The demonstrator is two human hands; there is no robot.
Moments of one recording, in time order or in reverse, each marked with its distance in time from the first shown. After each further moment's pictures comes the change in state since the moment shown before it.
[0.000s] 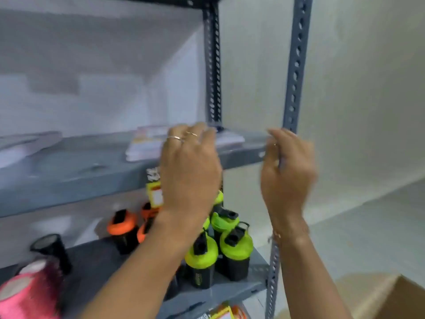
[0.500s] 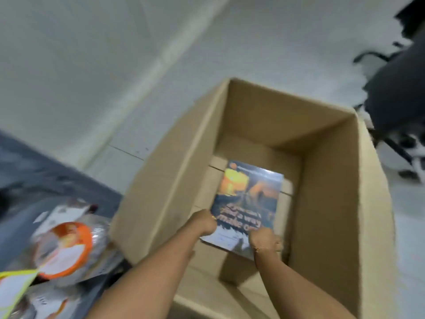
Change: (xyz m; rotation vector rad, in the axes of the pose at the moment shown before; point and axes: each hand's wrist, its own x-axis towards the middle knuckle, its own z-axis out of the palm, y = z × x) left_hand -0.409 0.312 0.208 -0.340 -2.129 0.313; right_hand -0.384 0.288 -0.336 -1.104 -0.342 2.106
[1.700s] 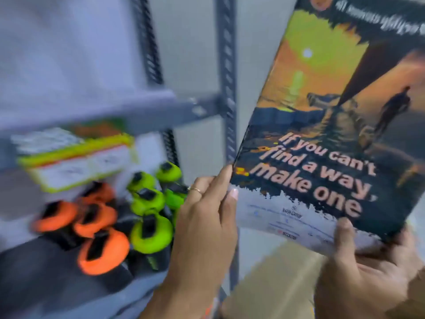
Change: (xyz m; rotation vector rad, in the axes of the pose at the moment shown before) left_hand -0.373 -0.098 -0.141 -0.378 1.843 0.379; right_hand -0.358 -0.091 -0.129 1.388 0.273 -1.336
